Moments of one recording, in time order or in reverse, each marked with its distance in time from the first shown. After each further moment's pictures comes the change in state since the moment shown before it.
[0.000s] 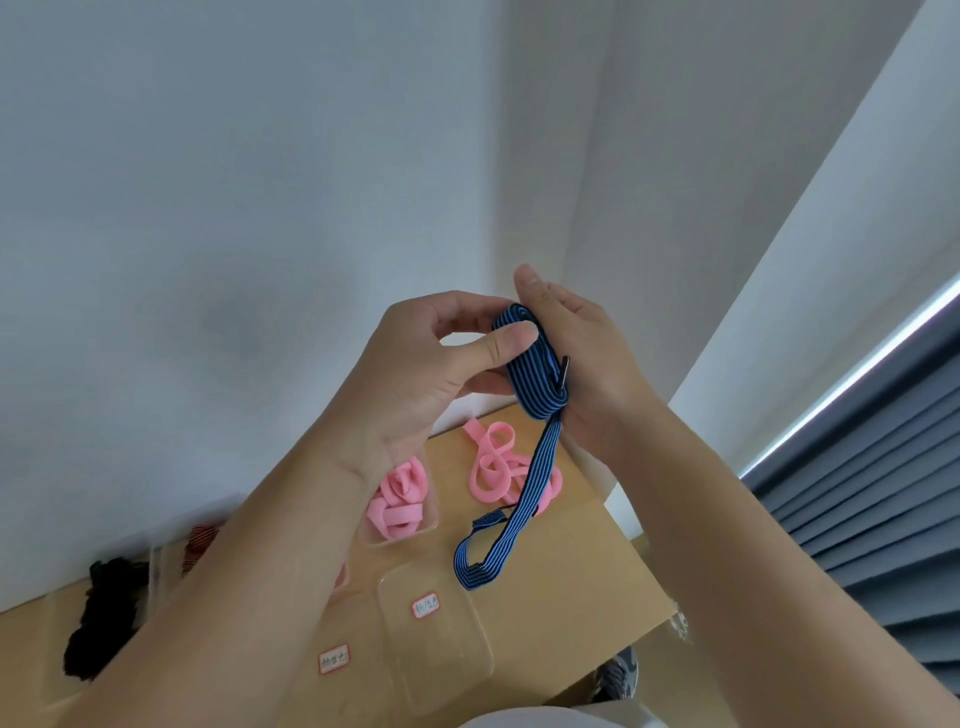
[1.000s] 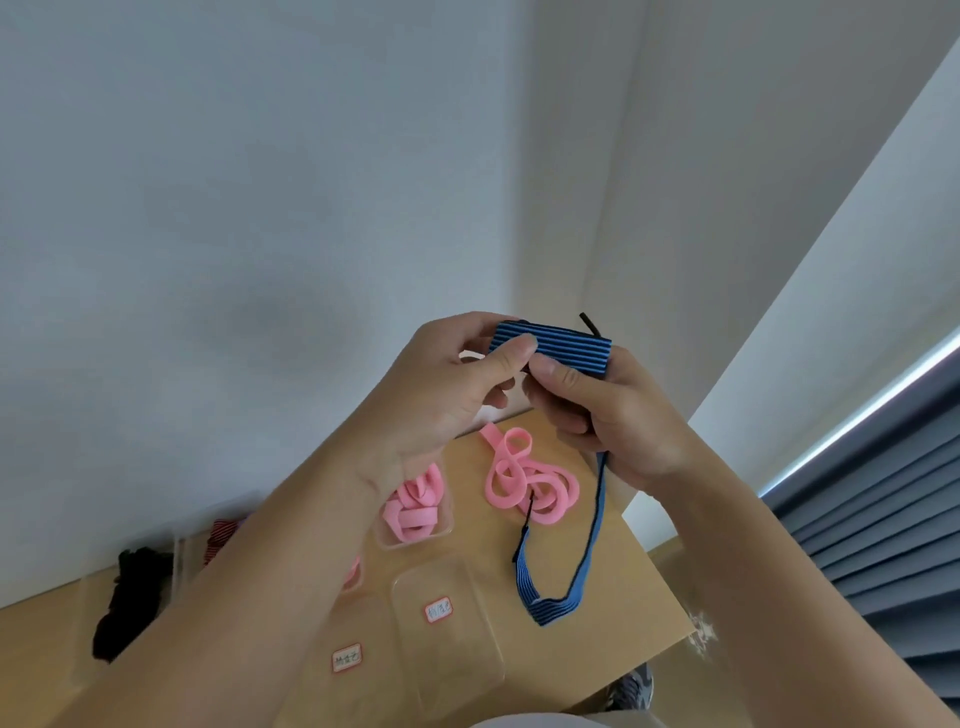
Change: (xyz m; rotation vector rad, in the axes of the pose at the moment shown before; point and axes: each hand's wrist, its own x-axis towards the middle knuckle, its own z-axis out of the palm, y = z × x) left_hand 0.010 -0.017 -0.009 0.234 -0.019 -0.047; right_hand -0.007 0.020 -0.034 -0.163 -0.309 -0.071
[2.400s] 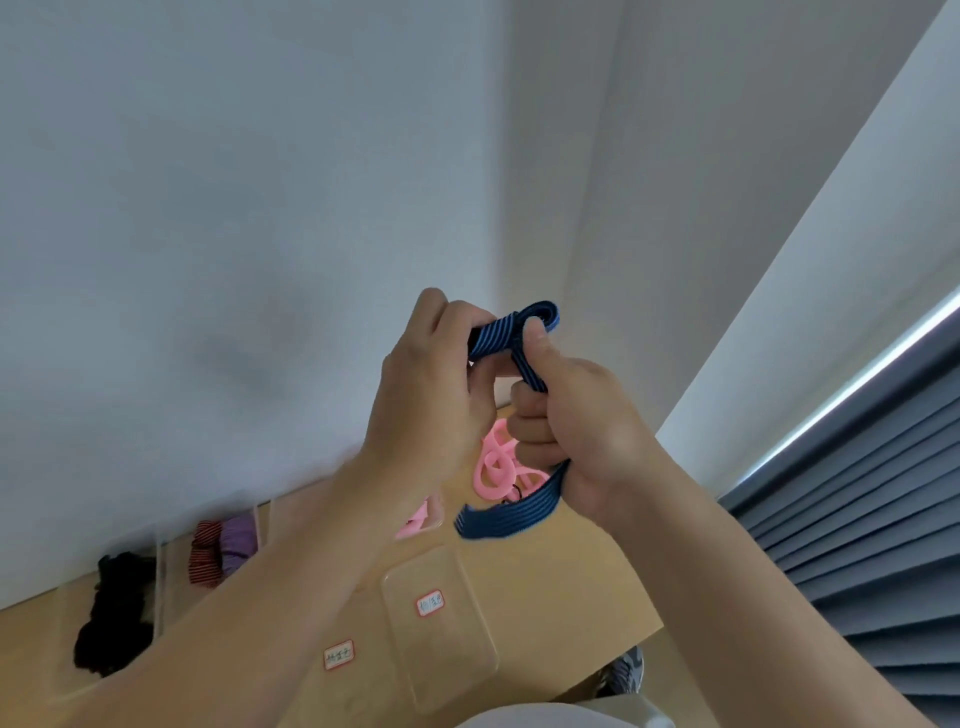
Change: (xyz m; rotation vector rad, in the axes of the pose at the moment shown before) left_hand 0.000 -0.028 0.014 0.745 0.411 0.585; right_hand -0.012 -0.020 0.044 0.290 0.328 0.355
